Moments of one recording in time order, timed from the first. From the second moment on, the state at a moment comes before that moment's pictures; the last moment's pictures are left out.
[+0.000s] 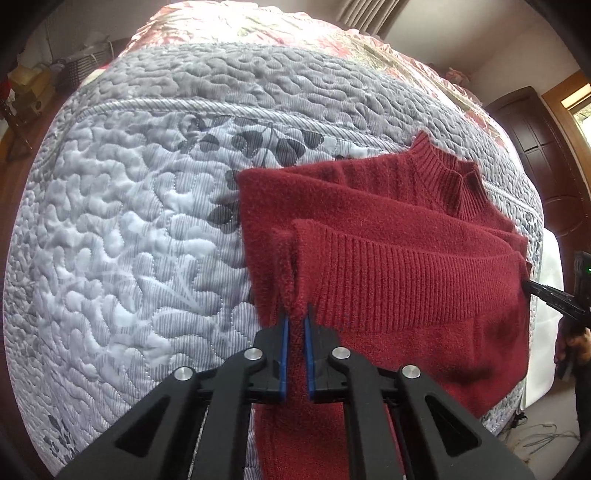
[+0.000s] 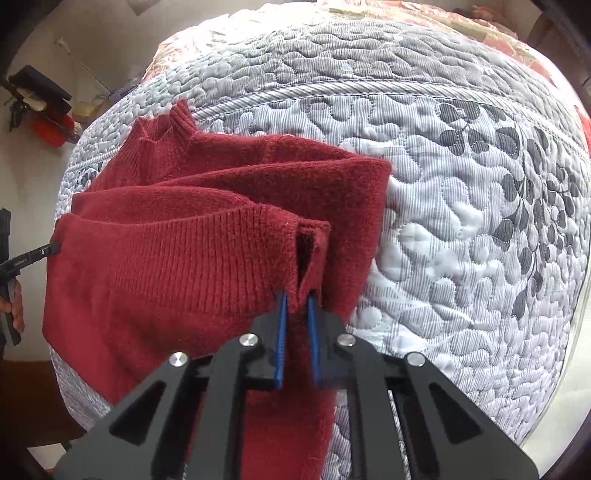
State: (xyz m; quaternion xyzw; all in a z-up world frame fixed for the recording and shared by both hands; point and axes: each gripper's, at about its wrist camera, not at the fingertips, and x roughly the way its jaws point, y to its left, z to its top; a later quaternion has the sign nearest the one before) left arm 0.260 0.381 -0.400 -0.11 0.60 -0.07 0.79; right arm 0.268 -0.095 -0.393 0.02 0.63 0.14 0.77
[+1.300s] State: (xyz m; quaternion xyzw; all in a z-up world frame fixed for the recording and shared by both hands) left arm 0.361 0.400 -0.346 -0.13 0.51 -0.09 0.84; right arm 0.367 -0.108 -0.338 0.07 0.56 0.11 0.82
